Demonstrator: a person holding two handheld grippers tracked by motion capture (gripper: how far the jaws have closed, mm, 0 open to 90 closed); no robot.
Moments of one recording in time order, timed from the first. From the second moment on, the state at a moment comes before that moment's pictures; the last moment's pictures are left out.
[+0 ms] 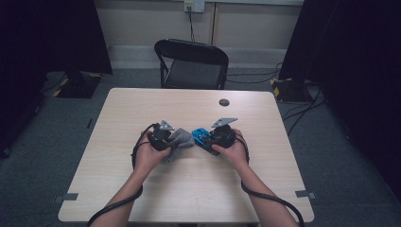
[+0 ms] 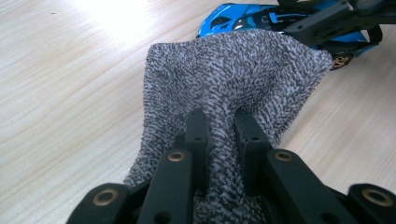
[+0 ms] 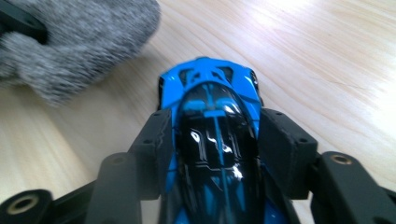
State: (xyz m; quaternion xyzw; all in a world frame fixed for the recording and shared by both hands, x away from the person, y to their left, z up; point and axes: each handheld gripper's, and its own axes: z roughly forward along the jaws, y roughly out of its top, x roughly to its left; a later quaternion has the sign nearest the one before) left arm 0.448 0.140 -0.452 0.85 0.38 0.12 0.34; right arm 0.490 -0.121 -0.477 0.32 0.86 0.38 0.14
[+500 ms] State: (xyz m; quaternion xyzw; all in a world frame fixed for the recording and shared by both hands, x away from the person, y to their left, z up) left arm 0.415 0.099 -0.452 0.87 0.32 0.09 0.36; right arm 0.491 -0.122 -0.478 0.32 0.85 0.38 0.13
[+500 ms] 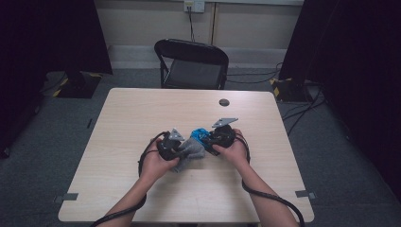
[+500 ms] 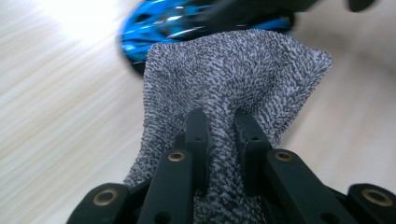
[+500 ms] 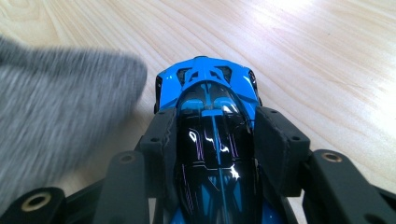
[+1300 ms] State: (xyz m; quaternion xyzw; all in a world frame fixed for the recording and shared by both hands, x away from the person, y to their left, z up) left arm 0.424 0.066 -0.473 0.89 0.31 0.06 0.34; right arm 0.491 -0.123 -0.479 0.32 0.85 0.39 0.13
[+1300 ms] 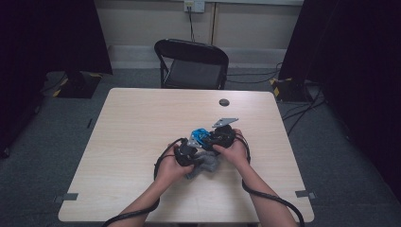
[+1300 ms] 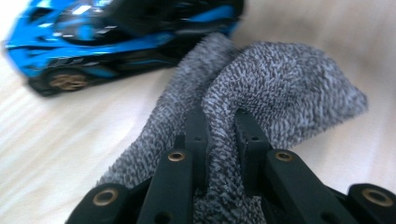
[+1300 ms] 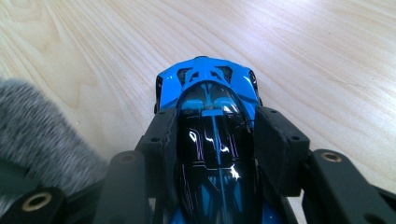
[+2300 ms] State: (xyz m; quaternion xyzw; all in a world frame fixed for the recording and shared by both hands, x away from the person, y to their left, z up) left arm 0.463 0.107 -0.472 0.86 0.38 0.11 0.33; right arm 0.490 -0.126 -0.481 0.32 0.85 0.40 0.13
